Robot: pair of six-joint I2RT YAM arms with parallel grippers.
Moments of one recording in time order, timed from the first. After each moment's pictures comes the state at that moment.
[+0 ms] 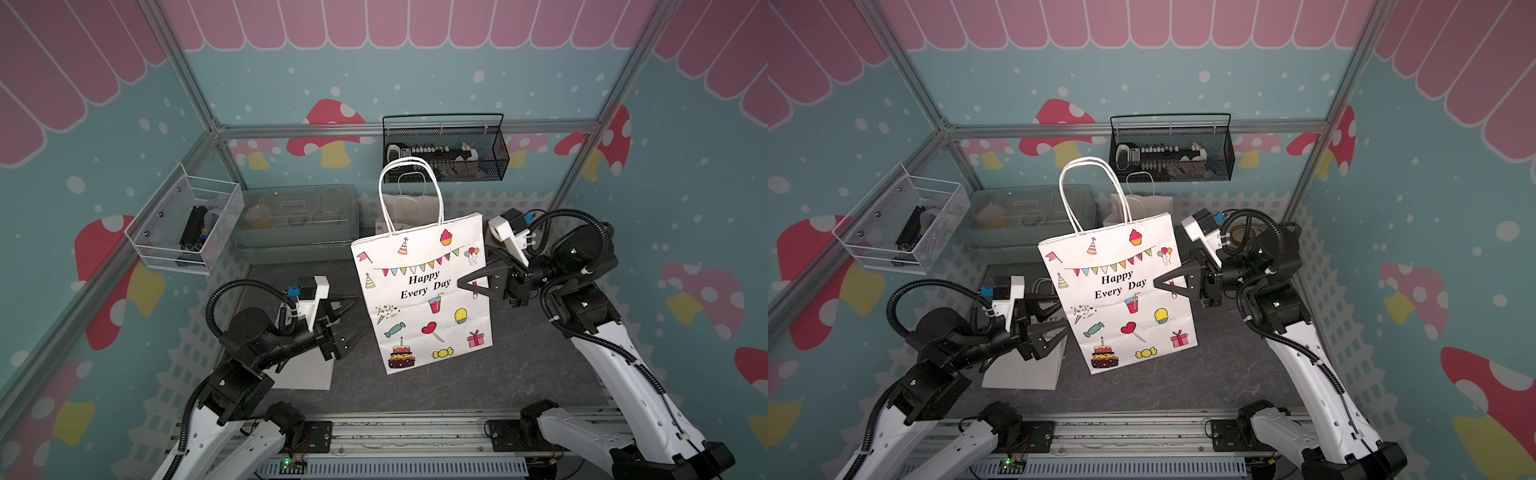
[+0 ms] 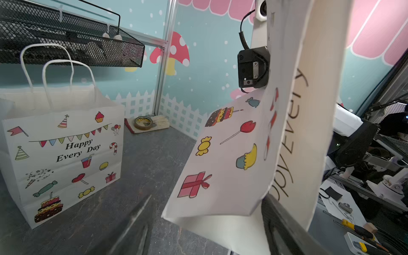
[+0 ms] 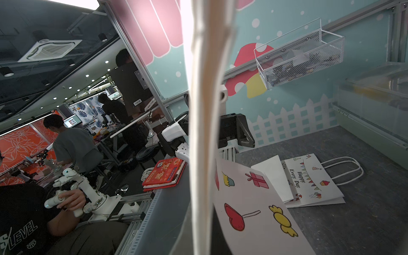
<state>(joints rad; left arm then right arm) -0.50 0.57 0.84 -0.24 0.62 -0.28 0.33 1.06 1.28 0.05 -1.41 0.65</state>
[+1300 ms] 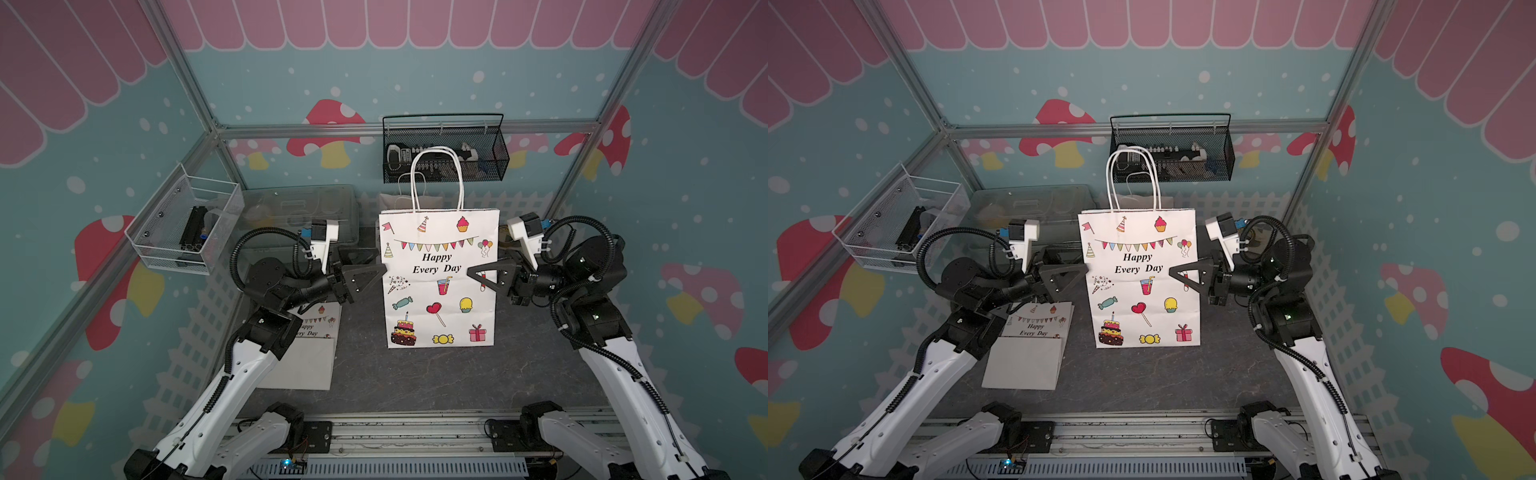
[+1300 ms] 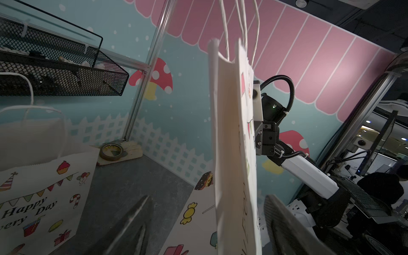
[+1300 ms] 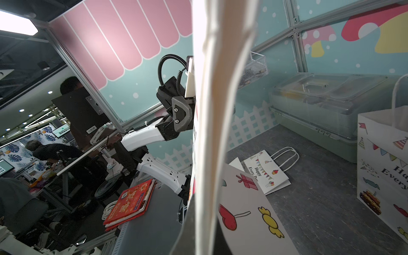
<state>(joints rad) -0.38 0.99 0.98 0.30 0.87 -0.63 0.20 0.97 1.14 0.01 -1.25 0.62</state>
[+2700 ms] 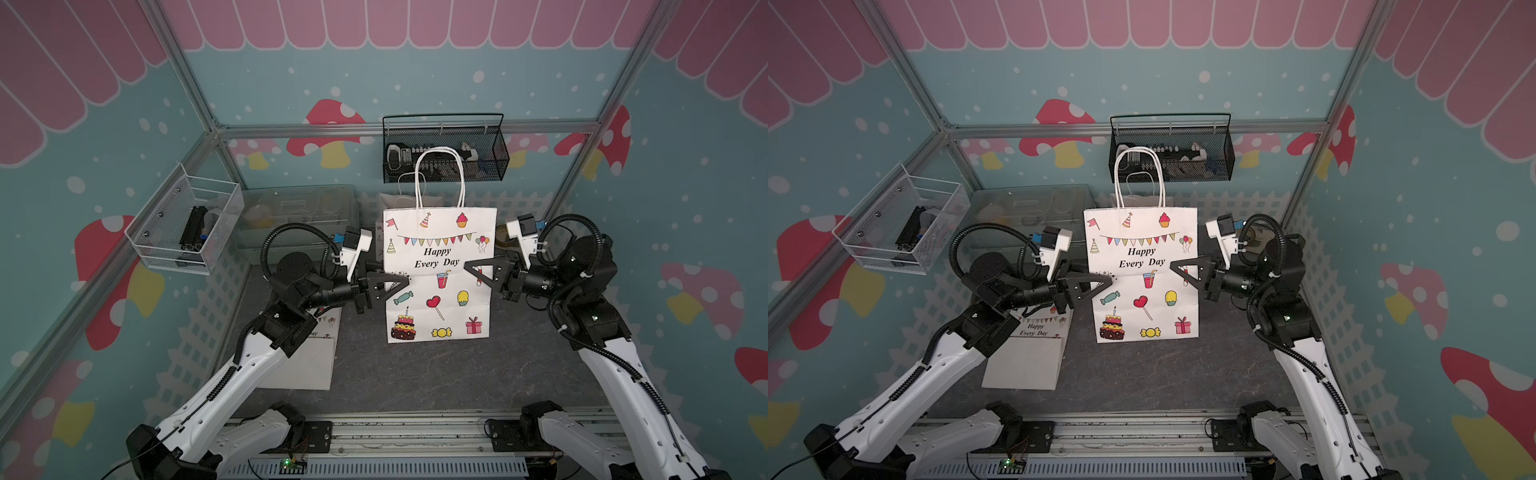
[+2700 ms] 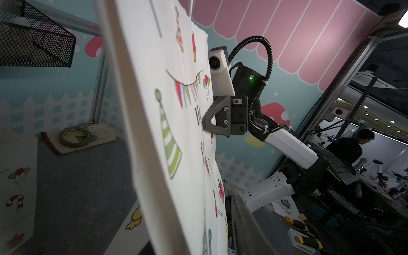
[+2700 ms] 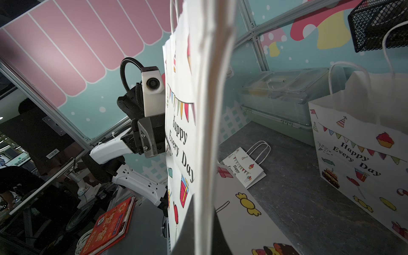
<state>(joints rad) -0.54 1.04 1.04 0.14 0.88 -0.50 0.21 0.97 1.15 -0.17 -1.06 0.50</state>
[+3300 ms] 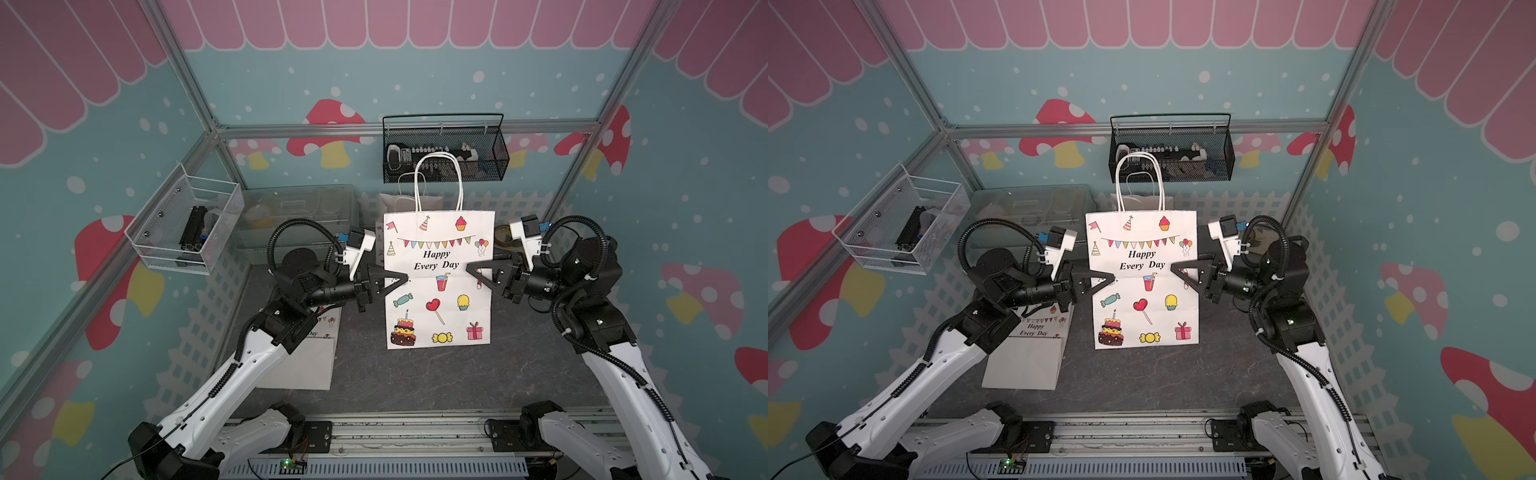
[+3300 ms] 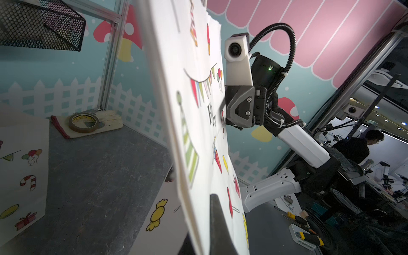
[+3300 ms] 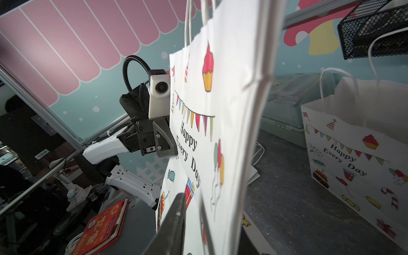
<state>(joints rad) -0.51 1.06 1.07 0.03 0.88 -0.46 0.21 0.94 1.17 -0.26 -1.00 0.44</state>
